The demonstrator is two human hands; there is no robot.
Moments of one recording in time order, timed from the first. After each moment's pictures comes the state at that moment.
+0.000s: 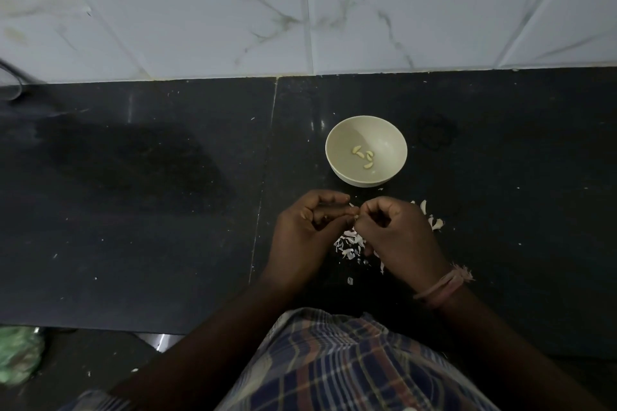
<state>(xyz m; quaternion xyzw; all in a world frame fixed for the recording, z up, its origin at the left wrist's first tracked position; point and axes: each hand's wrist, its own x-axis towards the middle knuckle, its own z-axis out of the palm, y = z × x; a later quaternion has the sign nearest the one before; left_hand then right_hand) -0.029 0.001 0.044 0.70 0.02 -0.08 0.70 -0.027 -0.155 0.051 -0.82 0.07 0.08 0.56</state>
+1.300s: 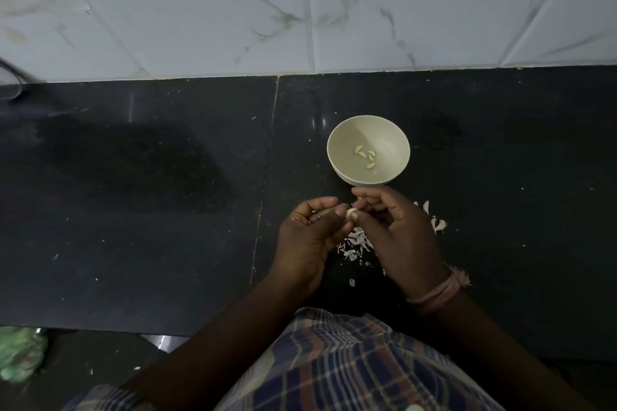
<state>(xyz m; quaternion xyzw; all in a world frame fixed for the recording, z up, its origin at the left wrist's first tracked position) -0.022 -0.009 0.027 0.40 0.23 -0.12 0.88 -0.025 -0.151 0.035 -0.80 0.00 -0.03 0.59</state>
